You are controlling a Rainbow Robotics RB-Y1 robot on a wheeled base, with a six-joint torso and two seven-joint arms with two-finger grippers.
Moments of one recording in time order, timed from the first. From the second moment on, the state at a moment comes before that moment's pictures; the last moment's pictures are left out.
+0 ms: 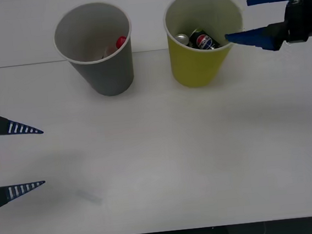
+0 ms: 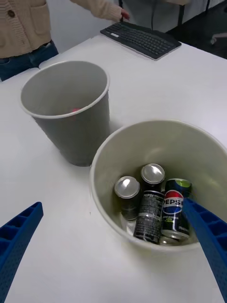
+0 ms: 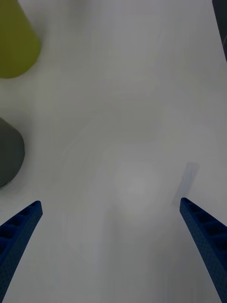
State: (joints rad) right arm -0.43 -0.99 -0.11 -1.95 1.56 -1.11 -1.03; left arm 0.26 1.13 0.26 -2.01 -1.31 -1.13 -0.09
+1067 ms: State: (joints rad) right arm 0.24 -0.90 -0.40 -2.11 1.37 -1.16 -0.30; left arm 0.26 1.13 0.26 -2.01 -1.31 -1.13 -0.09
